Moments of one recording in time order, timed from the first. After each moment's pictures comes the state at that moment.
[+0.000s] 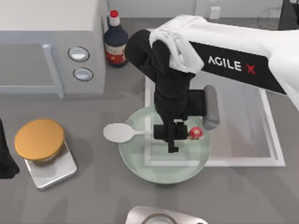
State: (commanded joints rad) left arm 0.00 0.00 0.00 0.00 0.00 0.00; right arm 0.71 2.31 1.87 -1.13 0.02 -3.96
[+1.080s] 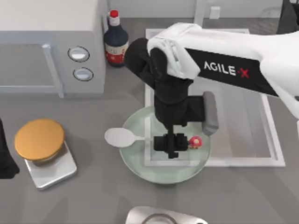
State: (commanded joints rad) left arm 0.00 0.00 0.00 0.00 0.00 0.00; right arm 0.72 2.33 1.86 -1.12 0.02 -3.96
